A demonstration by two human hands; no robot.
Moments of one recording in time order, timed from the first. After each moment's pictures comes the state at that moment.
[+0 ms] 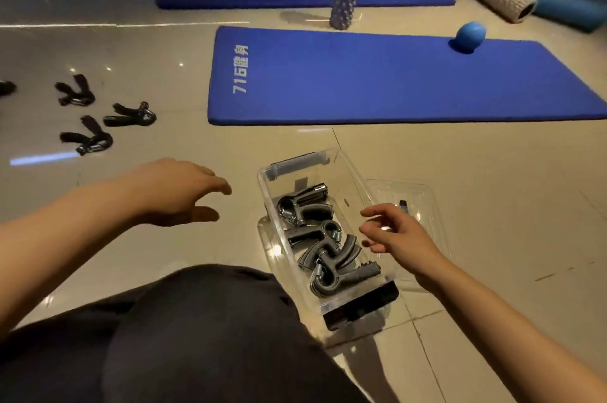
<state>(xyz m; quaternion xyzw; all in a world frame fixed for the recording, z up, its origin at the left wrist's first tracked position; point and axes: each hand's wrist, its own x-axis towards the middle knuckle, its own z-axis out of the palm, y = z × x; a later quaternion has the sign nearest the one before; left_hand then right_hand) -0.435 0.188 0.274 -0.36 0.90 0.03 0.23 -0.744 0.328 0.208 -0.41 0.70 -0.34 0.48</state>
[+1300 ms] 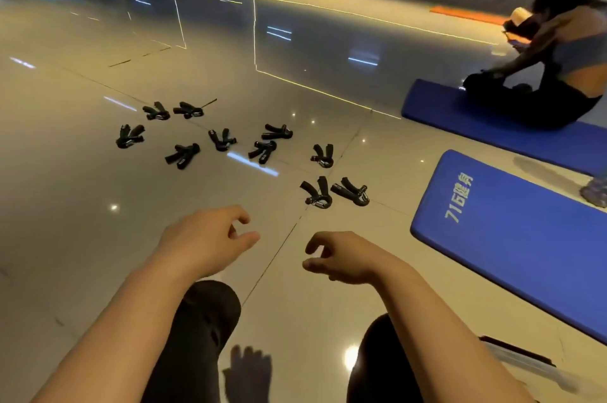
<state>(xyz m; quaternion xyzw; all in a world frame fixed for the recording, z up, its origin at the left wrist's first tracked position) -0.126 0.242 0.315 -0.82 0.52 0.21 -0.12 -0.320 0.127 0.293 -0.85 0.38 0.12 0.34</state>
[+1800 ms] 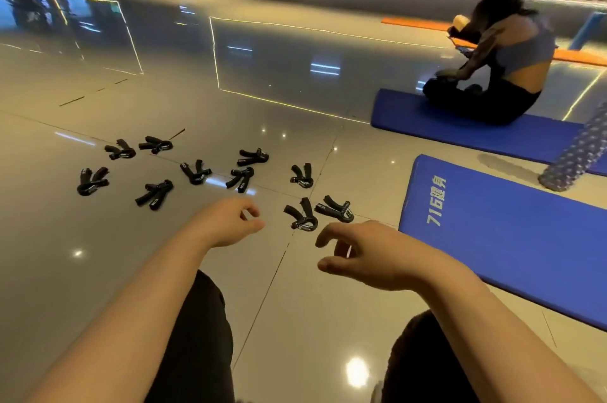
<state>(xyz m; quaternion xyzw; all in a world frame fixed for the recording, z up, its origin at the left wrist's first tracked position) -0.084 0.132 0.330 -0.76 0.59 0.26 -0.11 -0.326 0.120 0.378 -0.88 0.41 0.07 0.24</state>
